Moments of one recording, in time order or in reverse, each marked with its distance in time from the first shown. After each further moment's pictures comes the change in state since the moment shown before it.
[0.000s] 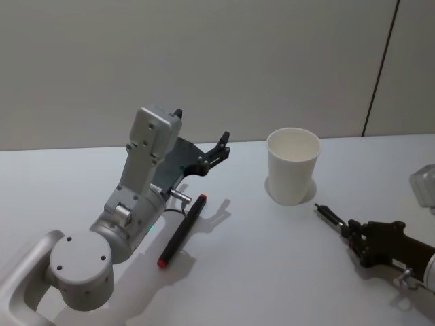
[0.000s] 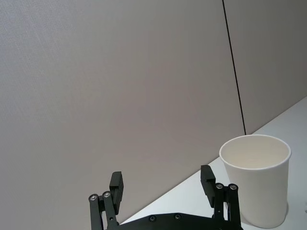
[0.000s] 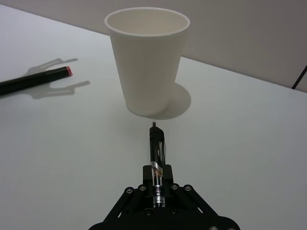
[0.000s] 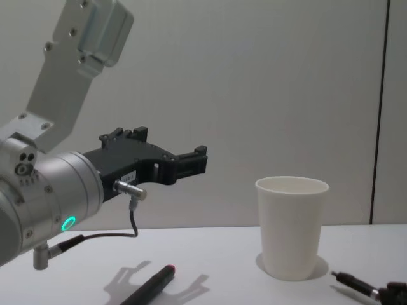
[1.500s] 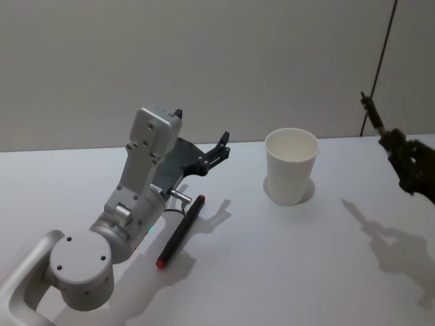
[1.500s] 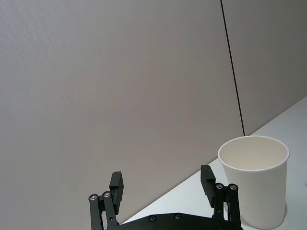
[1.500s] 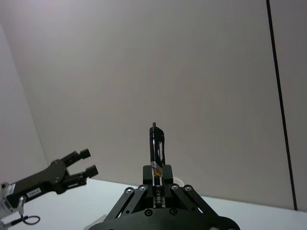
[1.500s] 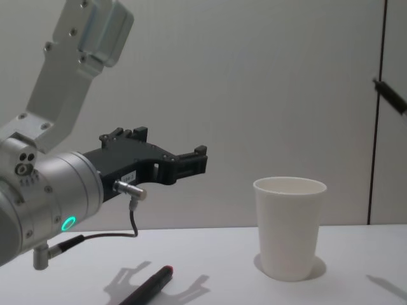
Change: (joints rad) left arm 0.000 0.000 0.000 0.000 0.000 0.000 0.000; right arm -0.033 0.006 0.091 -0.023 0.491 -0.437 0.083
